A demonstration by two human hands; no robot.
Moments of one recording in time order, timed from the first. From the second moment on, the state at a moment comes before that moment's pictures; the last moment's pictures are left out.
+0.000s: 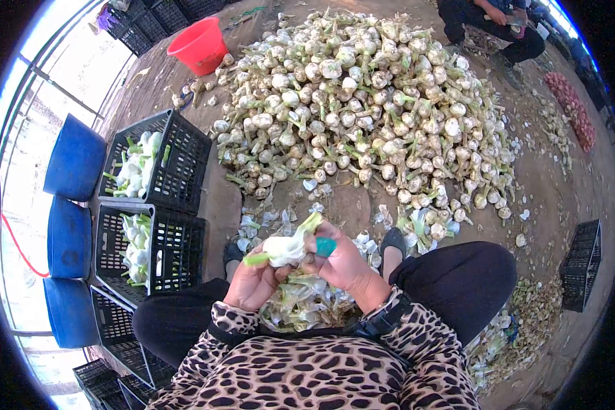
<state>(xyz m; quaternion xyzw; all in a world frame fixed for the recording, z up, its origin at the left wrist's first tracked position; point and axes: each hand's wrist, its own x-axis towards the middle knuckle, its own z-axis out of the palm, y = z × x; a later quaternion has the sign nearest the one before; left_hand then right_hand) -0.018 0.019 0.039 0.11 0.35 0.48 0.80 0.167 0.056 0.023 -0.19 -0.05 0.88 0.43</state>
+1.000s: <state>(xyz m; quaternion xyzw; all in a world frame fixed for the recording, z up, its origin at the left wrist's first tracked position) -0.023 0.012 0.030 0.18 0.47 0.49 0.71 0.145 0.048 0.037 -0.42 -0.81 0.23 0.35</state>
